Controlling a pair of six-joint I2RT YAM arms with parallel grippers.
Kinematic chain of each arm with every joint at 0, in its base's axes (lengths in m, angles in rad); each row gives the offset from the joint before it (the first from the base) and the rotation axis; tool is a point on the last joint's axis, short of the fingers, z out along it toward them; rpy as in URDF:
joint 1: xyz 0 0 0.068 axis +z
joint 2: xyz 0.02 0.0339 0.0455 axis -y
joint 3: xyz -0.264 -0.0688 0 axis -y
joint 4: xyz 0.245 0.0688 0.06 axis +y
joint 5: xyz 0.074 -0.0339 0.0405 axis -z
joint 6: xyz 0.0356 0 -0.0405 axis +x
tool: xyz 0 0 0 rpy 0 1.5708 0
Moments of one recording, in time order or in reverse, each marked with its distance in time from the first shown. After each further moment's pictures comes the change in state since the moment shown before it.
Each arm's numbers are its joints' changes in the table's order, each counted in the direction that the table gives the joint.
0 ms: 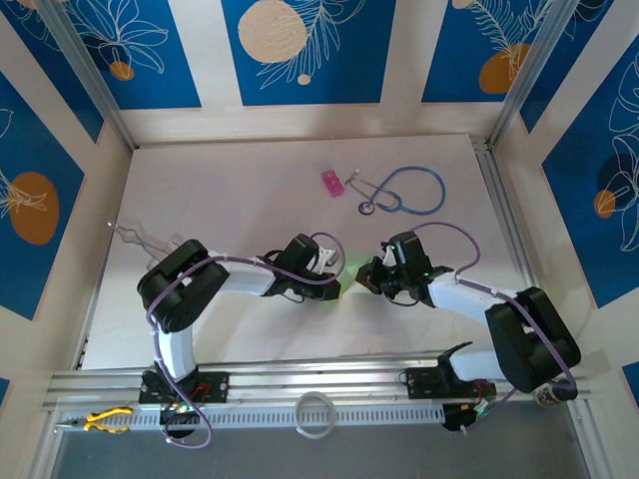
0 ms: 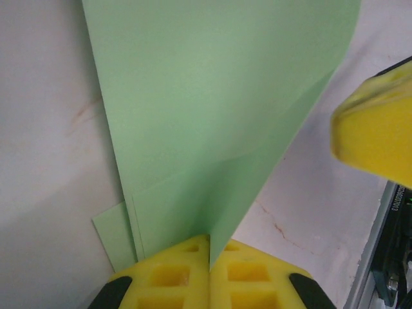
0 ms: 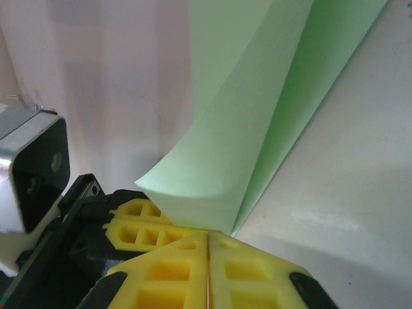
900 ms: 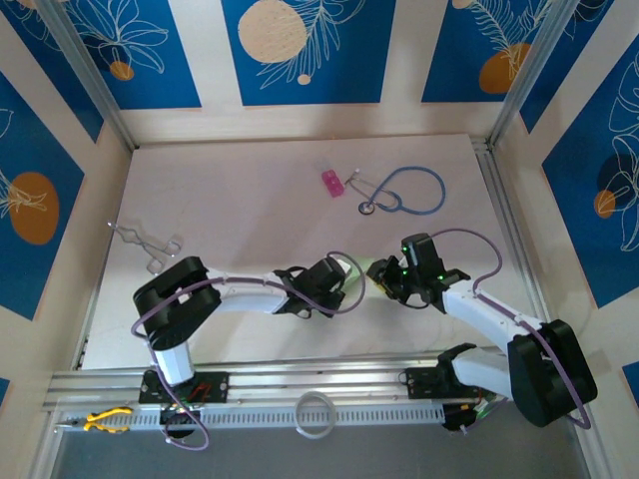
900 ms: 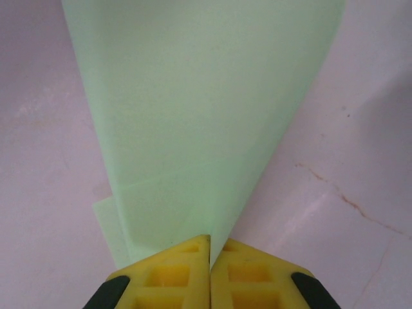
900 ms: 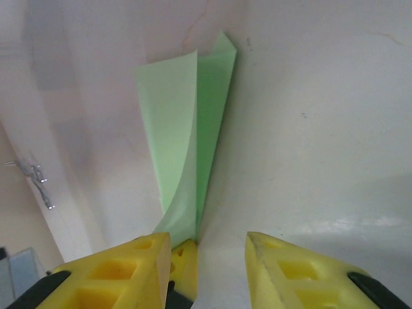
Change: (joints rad) left arm -0.223 0.087 0.057 0.259 -0.574 0.194; right arm -0.050 0.192 -0.002 0.214 0.119 0.124
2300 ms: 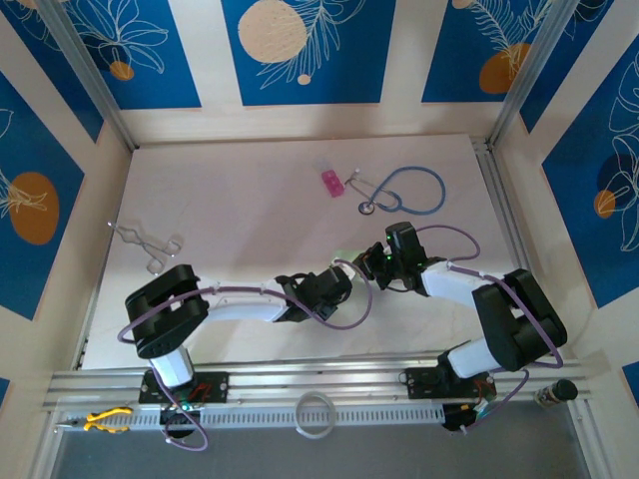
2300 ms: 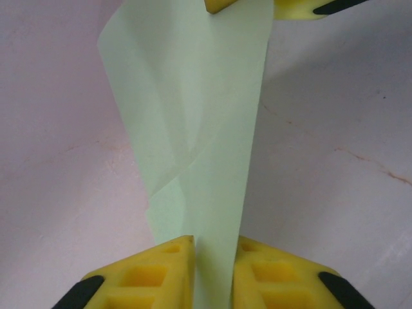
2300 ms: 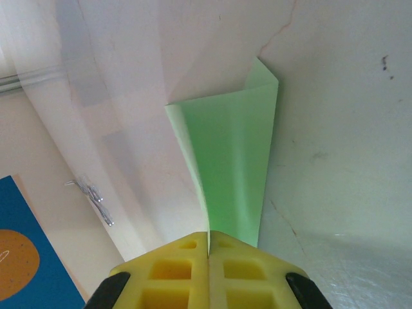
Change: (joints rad) left arm -0.107 0.063 0.026 0.125 -0.327 0.198; right arm 0.035 -0.302 0.077 -0.298 -0.058 0.249
